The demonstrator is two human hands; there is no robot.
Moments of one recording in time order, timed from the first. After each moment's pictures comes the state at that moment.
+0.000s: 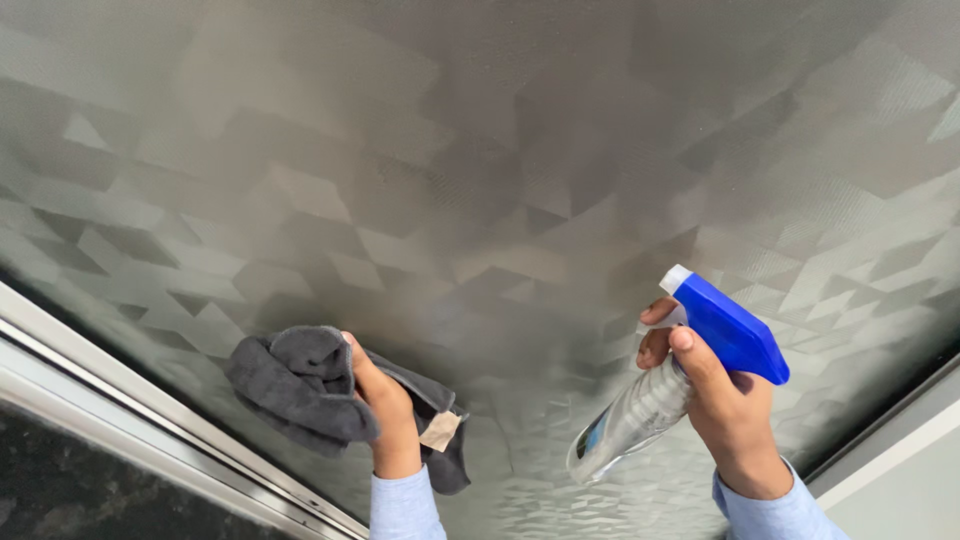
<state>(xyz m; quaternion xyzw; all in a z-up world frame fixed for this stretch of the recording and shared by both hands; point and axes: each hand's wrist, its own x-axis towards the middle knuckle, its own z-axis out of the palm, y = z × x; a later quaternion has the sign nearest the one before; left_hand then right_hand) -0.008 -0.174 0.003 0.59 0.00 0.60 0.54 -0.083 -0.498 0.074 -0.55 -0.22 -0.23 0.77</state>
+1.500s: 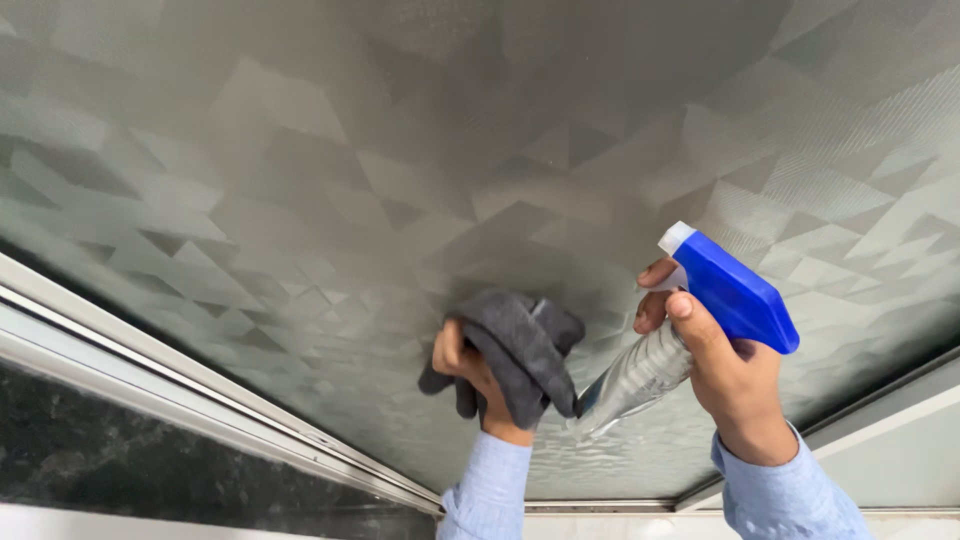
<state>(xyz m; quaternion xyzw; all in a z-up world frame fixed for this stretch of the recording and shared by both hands) -0.038 -0.273 -0.033 0.77 -0.08 0.56 0.31 -0.076 -0.462 0.056 -0.59 -0.21 -0.22 0.75</state>
